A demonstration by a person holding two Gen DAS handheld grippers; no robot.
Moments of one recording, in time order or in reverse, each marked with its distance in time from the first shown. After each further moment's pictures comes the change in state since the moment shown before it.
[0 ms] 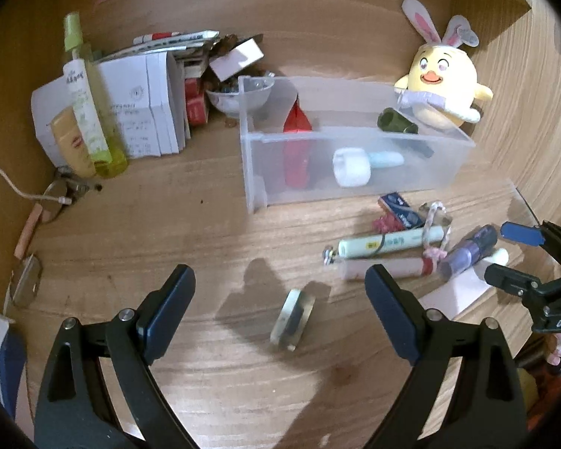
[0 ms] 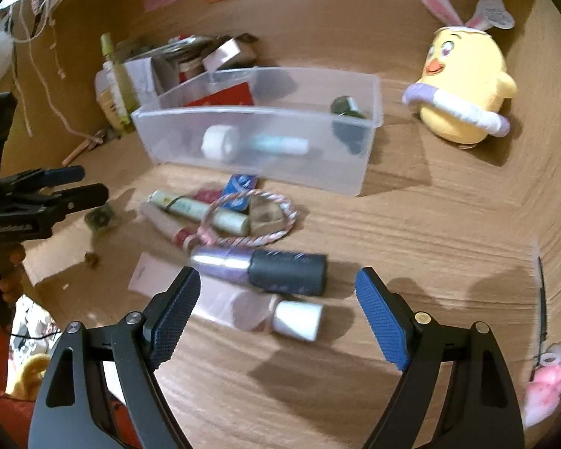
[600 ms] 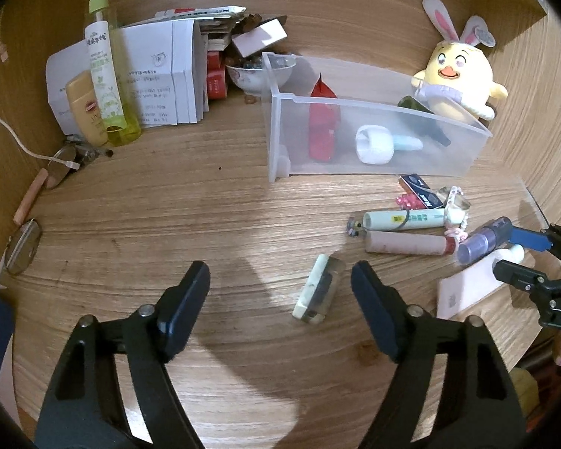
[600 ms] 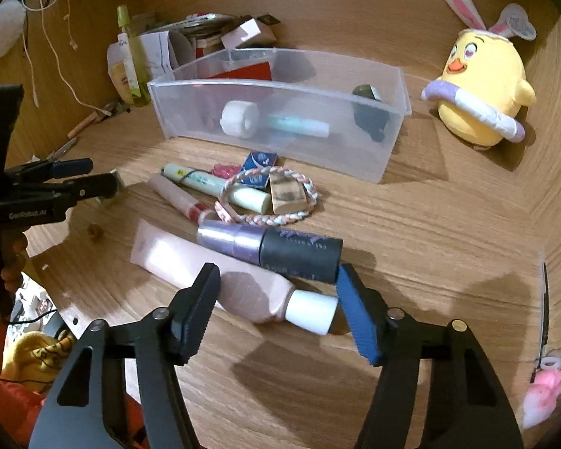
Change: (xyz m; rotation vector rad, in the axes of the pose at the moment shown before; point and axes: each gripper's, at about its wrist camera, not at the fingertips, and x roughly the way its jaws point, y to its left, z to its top) left arm 0.006 0.014 -0.020 -0.058 0.020 0.016; right arm 0.006 0.014 -0.004 -0.054 0.055 -0.008
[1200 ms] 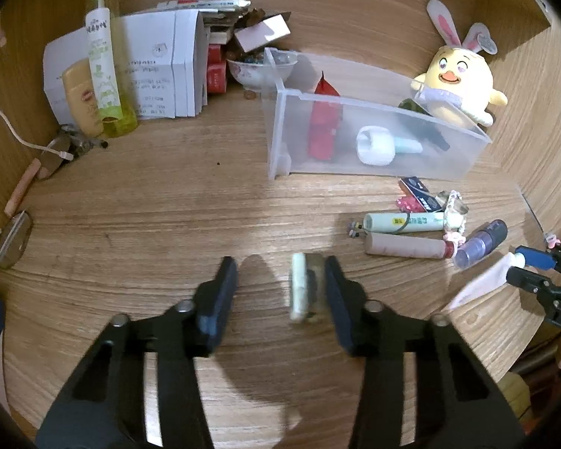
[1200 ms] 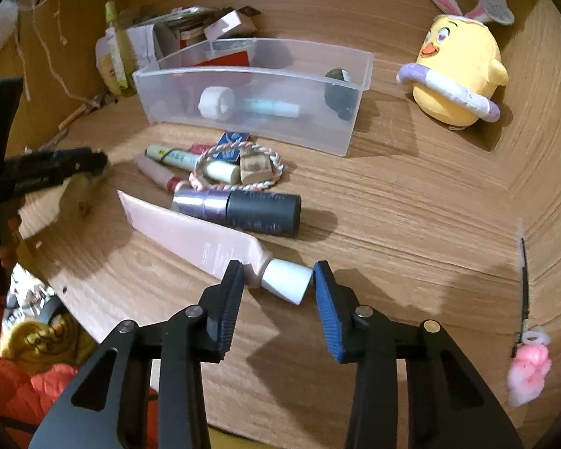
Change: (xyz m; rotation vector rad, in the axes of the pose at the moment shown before) left arm 0.005 0.006 0.000 -0.032 0.016 -0.038; right arm -0.021 -0.010 -0.015 -0.007 0.041 -0.056
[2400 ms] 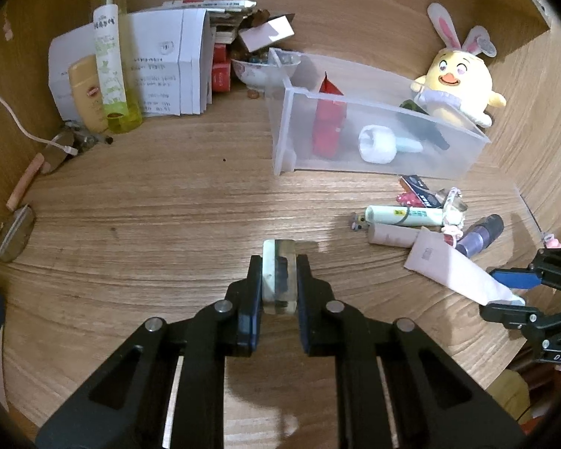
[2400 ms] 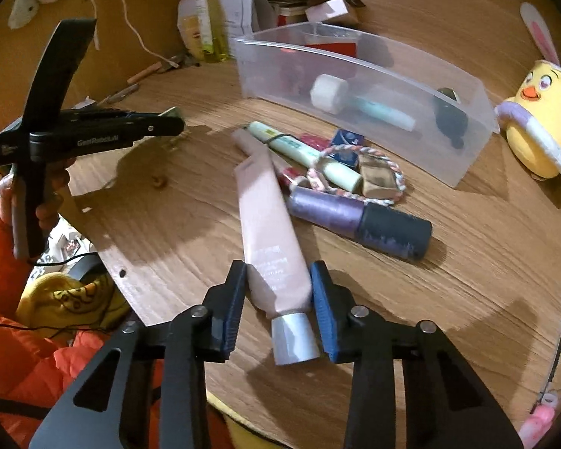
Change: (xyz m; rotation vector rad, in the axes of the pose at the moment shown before) left arm -0.008 0.005 -0.005 -0.006 -0.016 -0.003; right arm 0.022 0.048 0.008 -0.196 0.042 0.206
